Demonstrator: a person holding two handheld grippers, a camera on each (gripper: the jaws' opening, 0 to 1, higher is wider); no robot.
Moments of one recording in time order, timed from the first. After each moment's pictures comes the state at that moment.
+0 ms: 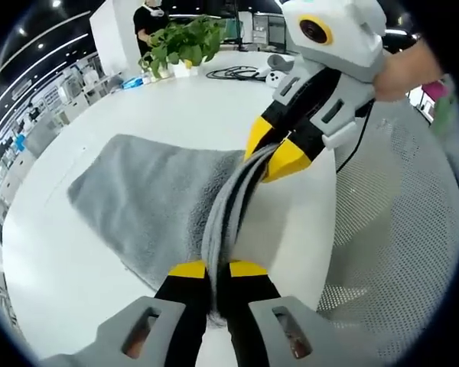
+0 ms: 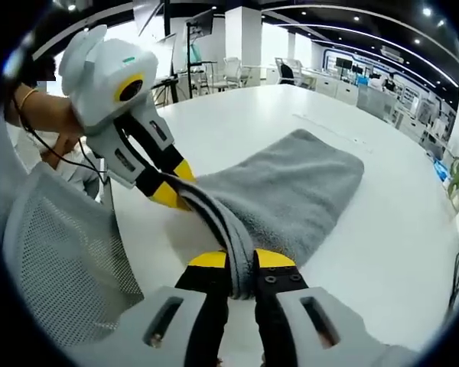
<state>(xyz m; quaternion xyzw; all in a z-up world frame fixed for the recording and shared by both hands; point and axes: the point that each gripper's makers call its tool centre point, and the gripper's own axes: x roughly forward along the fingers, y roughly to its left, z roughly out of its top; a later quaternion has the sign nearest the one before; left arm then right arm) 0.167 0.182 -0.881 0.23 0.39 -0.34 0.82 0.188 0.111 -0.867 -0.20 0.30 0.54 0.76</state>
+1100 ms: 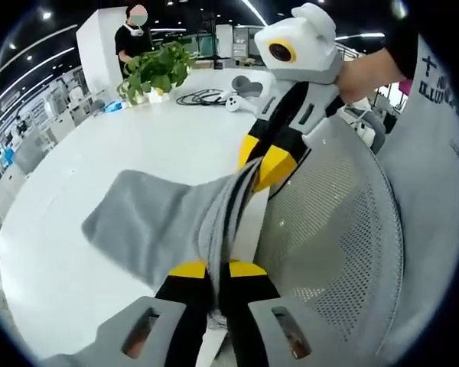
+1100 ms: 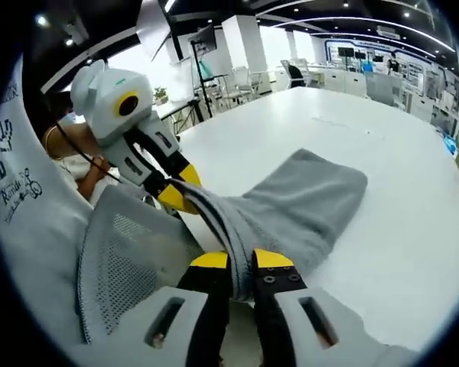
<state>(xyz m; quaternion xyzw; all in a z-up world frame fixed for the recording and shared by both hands) 0.095 0.153 -0.819 0.20 0.36 -0.39 0.83 0.111 0.088 -0.809 -0.12 0.33 0.57 0.74</state>
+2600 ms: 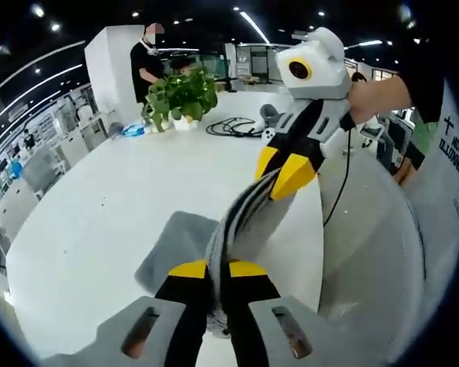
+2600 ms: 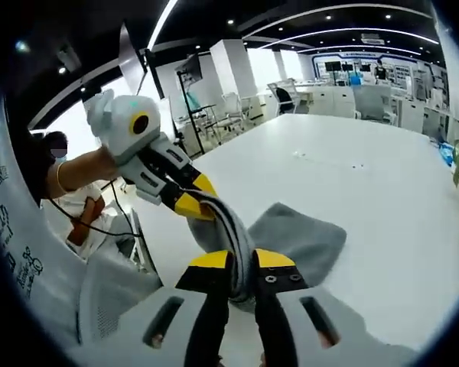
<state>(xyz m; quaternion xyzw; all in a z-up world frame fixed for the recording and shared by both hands) 0.227 0.196 -0.766 0.17 0.30 -0.38 0.86 0.220 0.125 -0.752 -0.05 0.29 0.57 0.77</state>
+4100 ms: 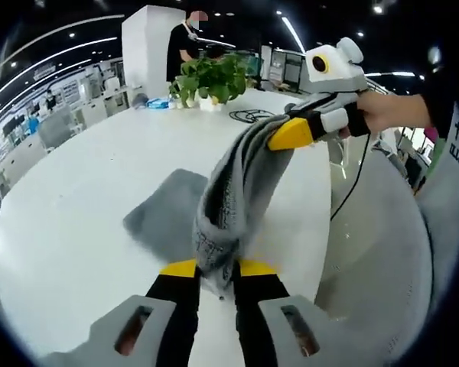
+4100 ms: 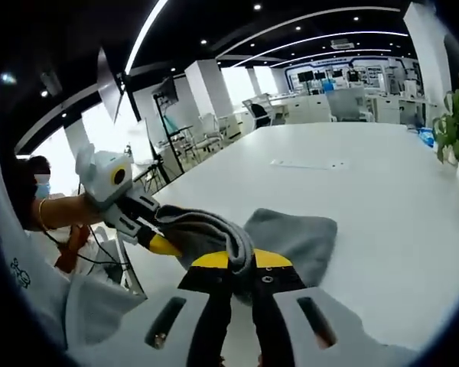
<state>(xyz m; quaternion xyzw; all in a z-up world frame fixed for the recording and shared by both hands) 0.192 0.223 -0.817 0.11 0.33 -0.32 0.88 0.233 0.120 -0.772 0.00 0.27 0.51 0.81</state>
